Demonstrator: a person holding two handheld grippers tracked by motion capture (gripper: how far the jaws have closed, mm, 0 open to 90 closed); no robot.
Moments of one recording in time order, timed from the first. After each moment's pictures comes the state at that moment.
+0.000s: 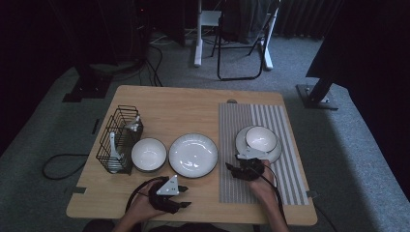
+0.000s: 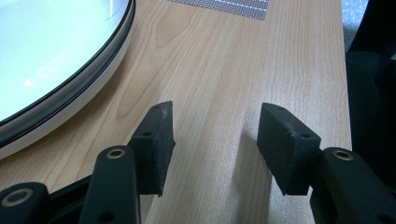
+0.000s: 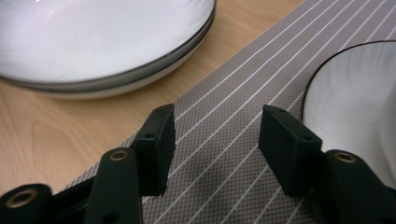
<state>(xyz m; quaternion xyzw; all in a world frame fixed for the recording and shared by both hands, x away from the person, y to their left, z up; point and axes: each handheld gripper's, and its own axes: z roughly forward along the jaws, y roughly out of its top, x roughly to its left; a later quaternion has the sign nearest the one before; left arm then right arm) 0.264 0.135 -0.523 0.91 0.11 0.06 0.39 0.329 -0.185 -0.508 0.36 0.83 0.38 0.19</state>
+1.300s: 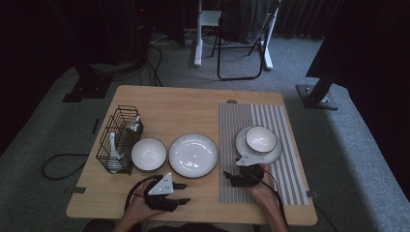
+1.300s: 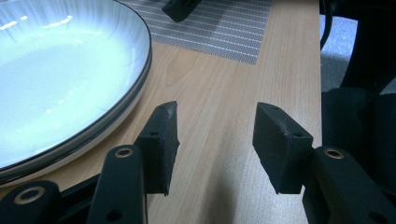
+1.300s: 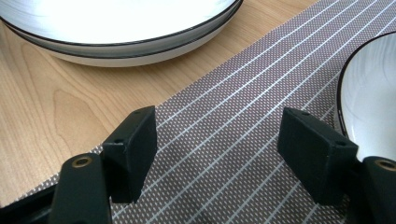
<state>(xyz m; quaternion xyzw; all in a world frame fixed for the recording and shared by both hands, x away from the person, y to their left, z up) 0.255 0.145 -0.501 0.88 0.13 0.07 0.45 0.318 -0.186 -0.518 0.33 0.84 0.38 0.18</state>
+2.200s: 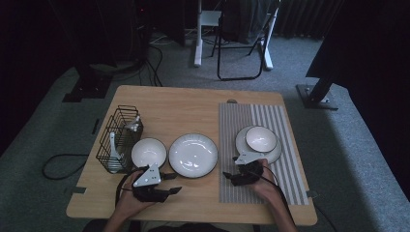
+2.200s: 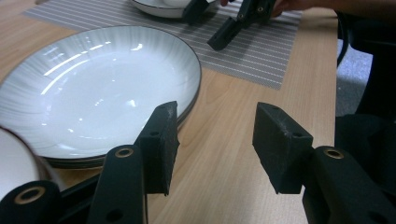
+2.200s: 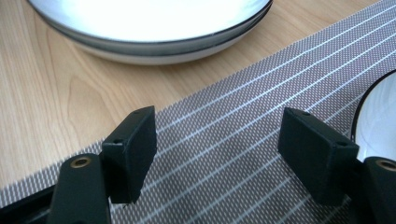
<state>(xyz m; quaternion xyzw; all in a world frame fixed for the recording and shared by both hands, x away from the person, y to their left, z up) 0.264 0.174 -0.472 0.86 0.17 0.10 0.47 0.330 -0.187 -0.513 0.27 0.87 0.38 0.16</state>
